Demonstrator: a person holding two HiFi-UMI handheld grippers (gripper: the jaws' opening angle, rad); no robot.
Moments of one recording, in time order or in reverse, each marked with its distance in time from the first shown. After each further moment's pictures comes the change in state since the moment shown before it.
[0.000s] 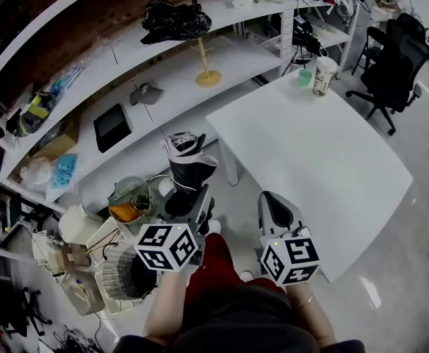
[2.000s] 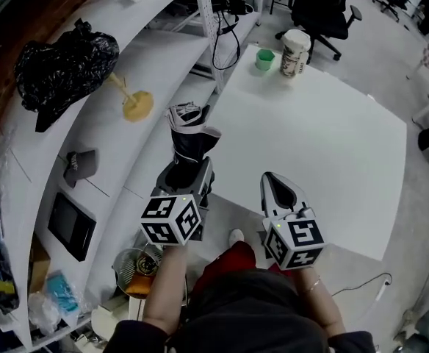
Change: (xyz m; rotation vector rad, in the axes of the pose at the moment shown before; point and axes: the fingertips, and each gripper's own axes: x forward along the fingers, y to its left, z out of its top) left arm 0.361 0.110 0.046 0.124 0.288 -0.472; right arm 0.258 -0.116 0.024 0.130 0.039 -0.544
